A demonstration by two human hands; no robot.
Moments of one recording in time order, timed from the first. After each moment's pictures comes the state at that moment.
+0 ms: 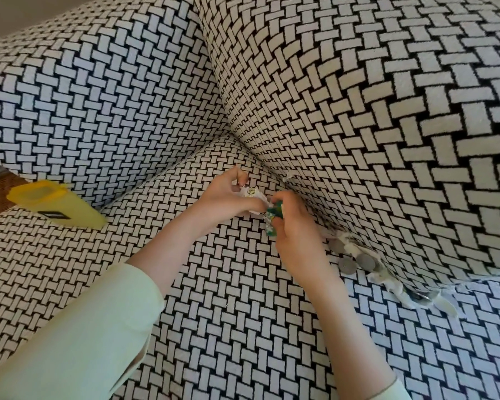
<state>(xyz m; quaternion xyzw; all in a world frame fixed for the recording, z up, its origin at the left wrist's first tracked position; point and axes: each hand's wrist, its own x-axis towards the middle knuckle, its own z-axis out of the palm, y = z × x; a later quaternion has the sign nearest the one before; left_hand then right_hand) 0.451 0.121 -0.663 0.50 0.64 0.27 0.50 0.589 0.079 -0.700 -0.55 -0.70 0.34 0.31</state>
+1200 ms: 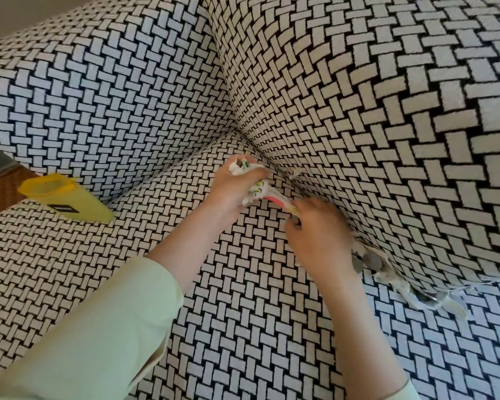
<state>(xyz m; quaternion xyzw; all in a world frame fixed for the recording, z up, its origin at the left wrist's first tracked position) 0.469 0.129 -0.654 0.30 0.62 0.46 0.56 0.605 0.079 -0.691 -0.64 -0.72 0.17 0.18</state>
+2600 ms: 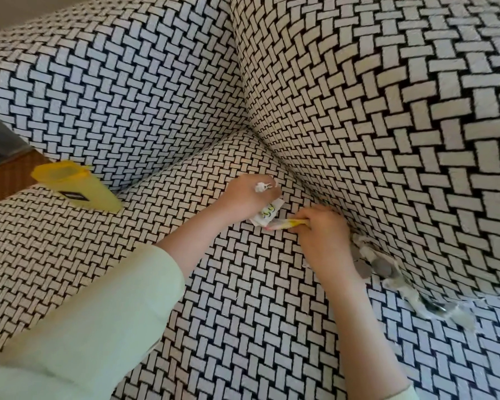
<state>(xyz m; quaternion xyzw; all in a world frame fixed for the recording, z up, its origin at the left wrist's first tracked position) 0.455 0.122 -0.668 0.60 0.68 0.19 0.38 0.599 0.087 -0.700 -0.63 -0.69 0.30 0.21</state>
